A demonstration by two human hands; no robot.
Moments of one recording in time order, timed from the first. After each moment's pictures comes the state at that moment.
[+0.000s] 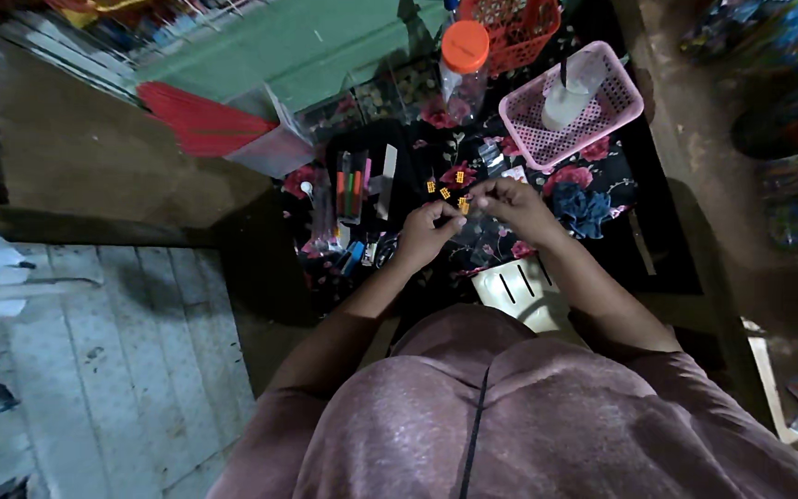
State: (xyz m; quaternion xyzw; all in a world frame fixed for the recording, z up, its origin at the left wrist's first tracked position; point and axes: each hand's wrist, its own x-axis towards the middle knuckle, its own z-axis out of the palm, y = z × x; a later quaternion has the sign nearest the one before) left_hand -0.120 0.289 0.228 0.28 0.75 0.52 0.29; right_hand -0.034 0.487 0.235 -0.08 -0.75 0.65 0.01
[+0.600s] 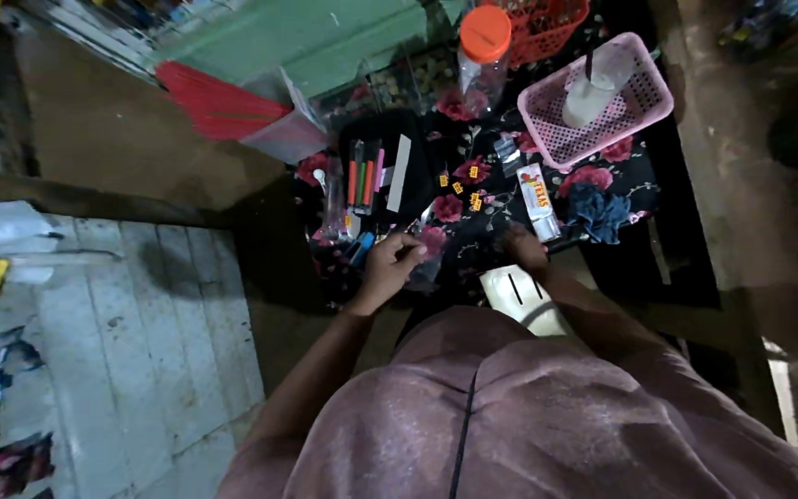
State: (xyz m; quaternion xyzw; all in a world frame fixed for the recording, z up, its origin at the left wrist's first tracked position) left_hand -0.097 0.207 0.232 0.19 0.82 0.48 0.26; right_hand 0.011 0.497 0.040 -0.09 -0.93 0.32 -0.16
